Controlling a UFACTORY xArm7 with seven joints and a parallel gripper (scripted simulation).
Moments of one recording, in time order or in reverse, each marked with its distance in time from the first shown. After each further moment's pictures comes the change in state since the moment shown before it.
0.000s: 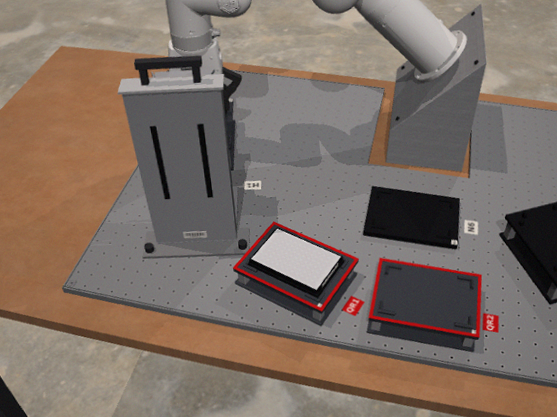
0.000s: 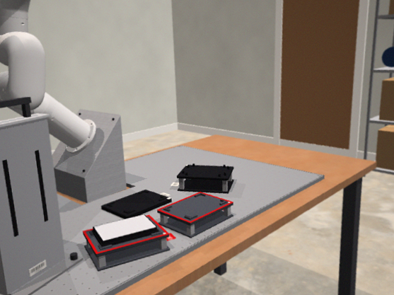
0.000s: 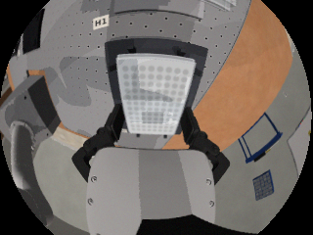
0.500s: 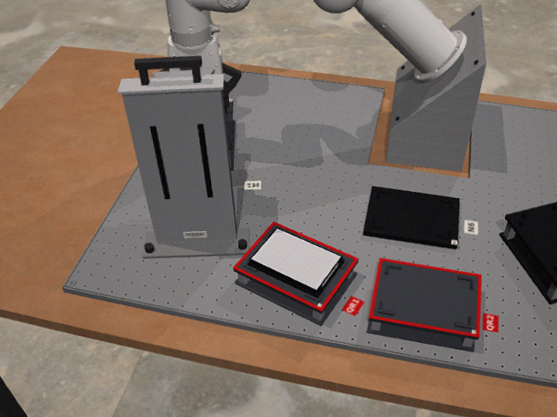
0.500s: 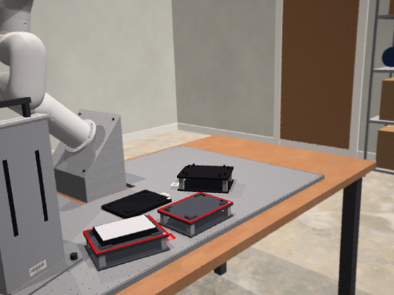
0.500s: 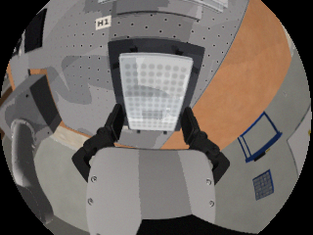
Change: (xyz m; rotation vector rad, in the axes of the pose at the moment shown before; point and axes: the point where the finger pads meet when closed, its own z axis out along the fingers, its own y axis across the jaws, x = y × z) arm 0.000 0.000 -0.009 0.000 0.000 0.000
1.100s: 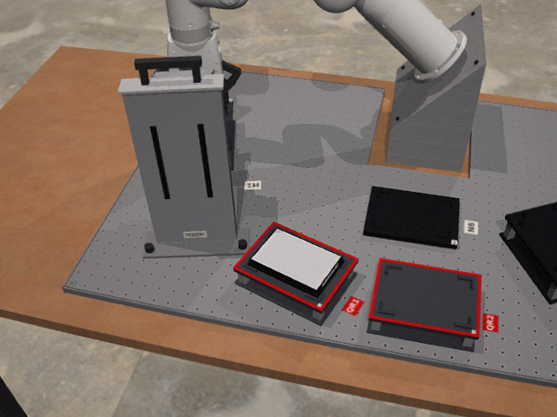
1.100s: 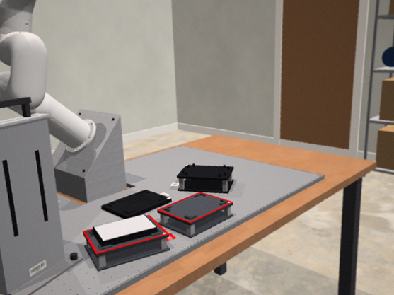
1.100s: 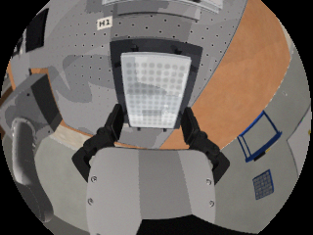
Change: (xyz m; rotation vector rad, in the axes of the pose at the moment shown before) arm 0.000 0.000 -0.006 0.000 0.000 0.000
